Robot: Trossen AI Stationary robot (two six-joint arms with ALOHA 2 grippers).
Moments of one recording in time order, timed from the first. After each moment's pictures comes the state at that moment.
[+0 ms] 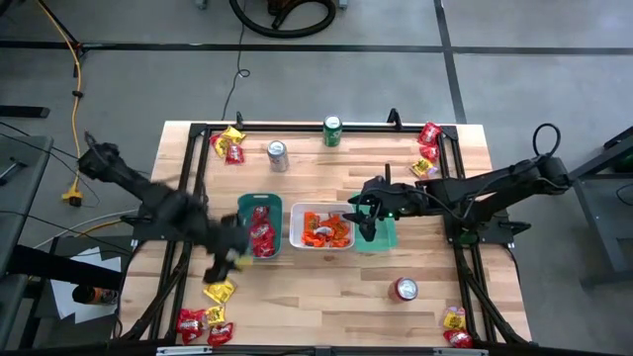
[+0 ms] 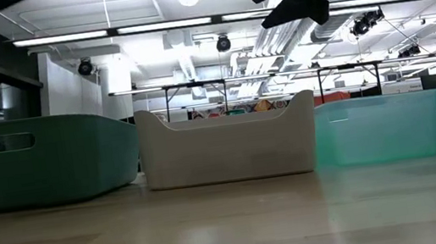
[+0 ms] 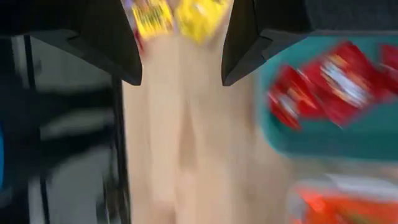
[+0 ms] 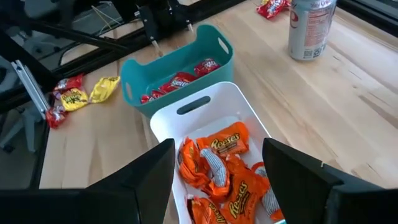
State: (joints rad) left arm -0.57 1.17 1.11 -0.94 0.02 -0.59; right arm 0.16 1.25 0.90 -0.19 0.25 0.49
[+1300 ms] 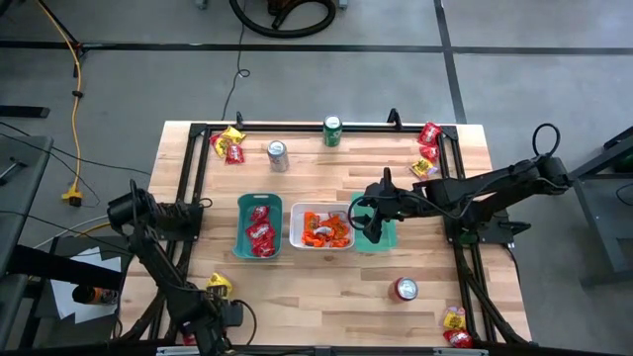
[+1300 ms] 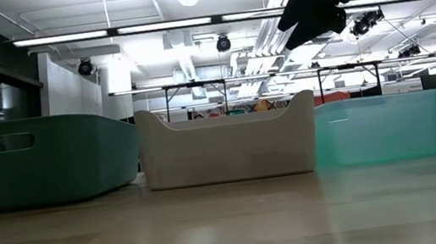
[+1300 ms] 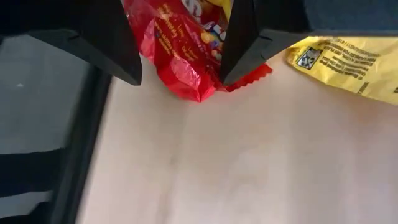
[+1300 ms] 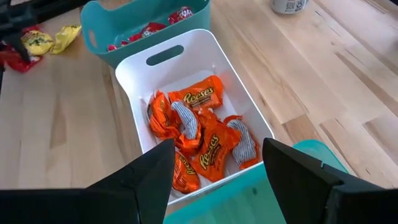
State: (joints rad) left arm -1.05 1.81 1.10 -0.66 0.00 -1.15; right arm 0.16 1.26 0.90 -0.39 0.25 0.48
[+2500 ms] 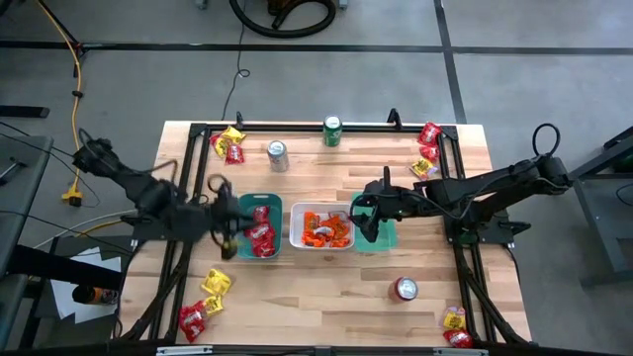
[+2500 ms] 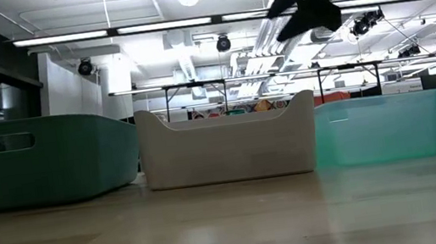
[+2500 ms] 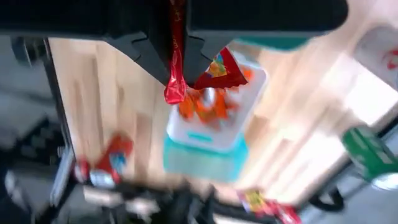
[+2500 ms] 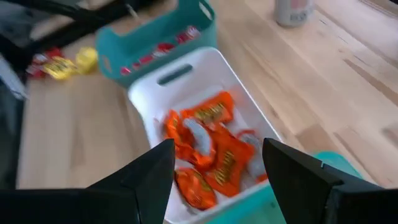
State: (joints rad) left arm -0.56 0.98 1.01 -0.67 -0.60 -0.53; right arm 0.16 1.26 0.90 -0.30 0.24 0.55
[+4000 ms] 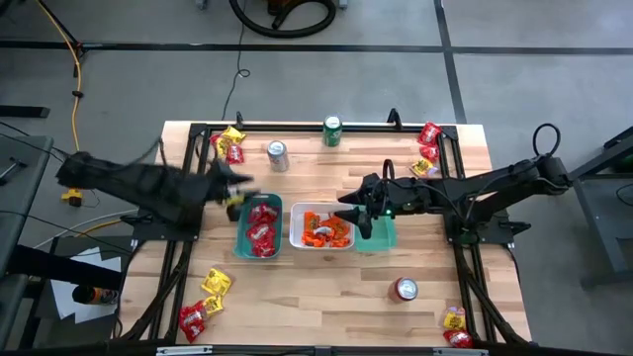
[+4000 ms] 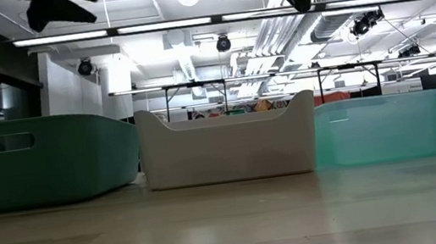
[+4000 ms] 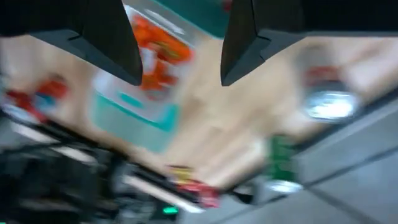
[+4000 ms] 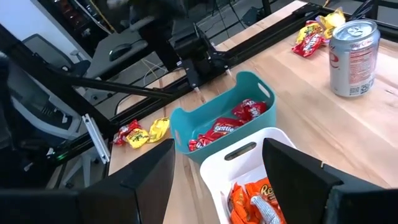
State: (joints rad) left arm -0.21 0.79 0.86 -0.61 -0.56 -0.54; right arm 0.15 1.26 0.90 0.03 0.19 0.55
